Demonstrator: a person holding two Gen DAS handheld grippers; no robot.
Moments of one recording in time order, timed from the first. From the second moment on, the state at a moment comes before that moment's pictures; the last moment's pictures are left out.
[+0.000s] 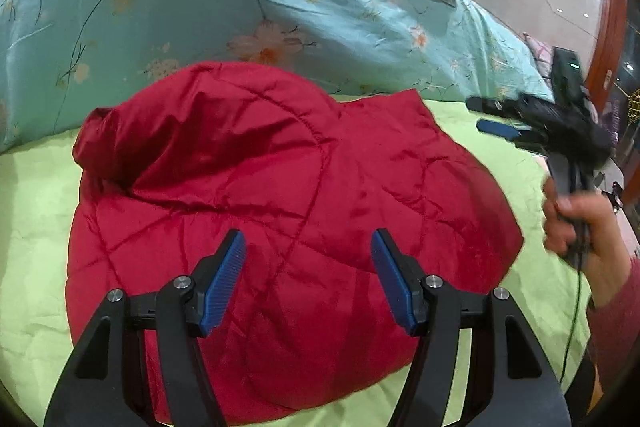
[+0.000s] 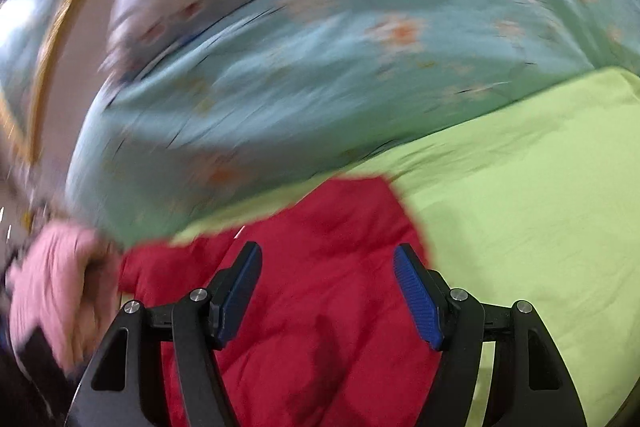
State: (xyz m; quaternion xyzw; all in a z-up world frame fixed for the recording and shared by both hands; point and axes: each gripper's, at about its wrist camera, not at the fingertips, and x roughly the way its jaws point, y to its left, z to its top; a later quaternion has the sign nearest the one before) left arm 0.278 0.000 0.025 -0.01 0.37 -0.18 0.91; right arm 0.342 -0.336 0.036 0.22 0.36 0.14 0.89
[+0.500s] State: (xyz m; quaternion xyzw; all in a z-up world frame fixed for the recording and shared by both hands) left arm 0.385 0.008 -0.032 0.03 0.45 -0.06 0.89; right arm 0.389 -0.211 -0.019 0.00 0.46 0.15 0.87
